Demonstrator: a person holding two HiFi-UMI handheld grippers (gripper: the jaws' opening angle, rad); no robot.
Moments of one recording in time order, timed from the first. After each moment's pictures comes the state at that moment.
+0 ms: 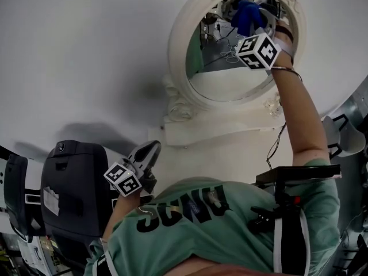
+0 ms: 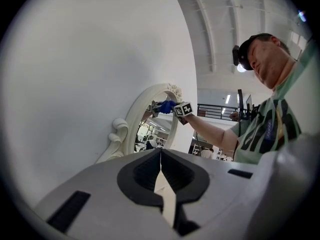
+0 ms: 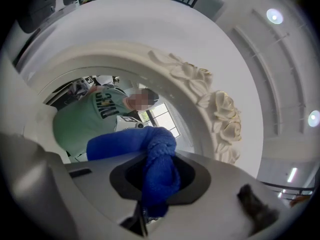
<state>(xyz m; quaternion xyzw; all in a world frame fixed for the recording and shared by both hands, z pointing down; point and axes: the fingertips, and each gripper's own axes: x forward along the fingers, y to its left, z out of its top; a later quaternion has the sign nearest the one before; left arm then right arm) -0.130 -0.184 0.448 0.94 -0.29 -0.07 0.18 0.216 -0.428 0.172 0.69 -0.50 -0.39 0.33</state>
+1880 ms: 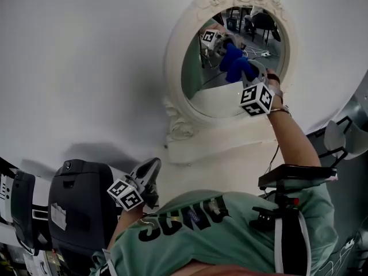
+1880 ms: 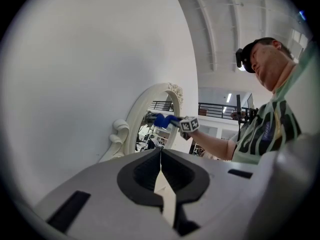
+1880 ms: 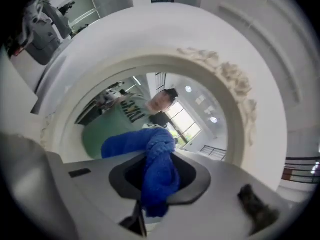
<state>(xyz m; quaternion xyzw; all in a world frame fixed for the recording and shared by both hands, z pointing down) -0.132 -0.185 0.446 0.94 -0.29 -0.07 0.19 0.220 -0.403 0.308 0.64 -0.63 -0.30 0.32</state>
